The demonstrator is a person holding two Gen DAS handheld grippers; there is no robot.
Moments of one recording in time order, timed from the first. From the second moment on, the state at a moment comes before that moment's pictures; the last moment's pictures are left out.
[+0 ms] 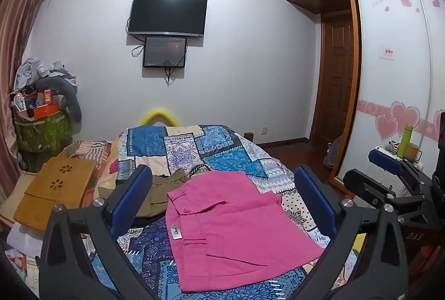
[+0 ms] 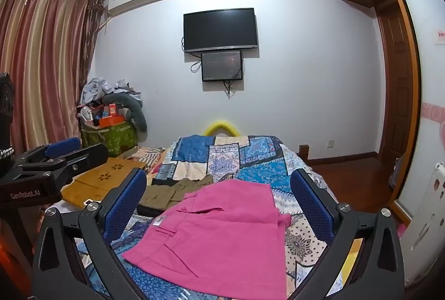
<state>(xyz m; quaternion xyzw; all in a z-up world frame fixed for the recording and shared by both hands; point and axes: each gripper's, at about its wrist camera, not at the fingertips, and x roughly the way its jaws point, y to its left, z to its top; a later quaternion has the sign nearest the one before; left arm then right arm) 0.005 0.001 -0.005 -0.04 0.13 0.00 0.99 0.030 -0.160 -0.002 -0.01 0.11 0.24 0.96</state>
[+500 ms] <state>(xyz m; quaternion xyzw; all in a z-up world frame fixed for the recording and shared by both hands) 0.005 0.005 -0.007 -0.04 0.13 0.00 0.99 0.030 -0.155 -0.005 -0.01 0.11 0.24 0.96</state>
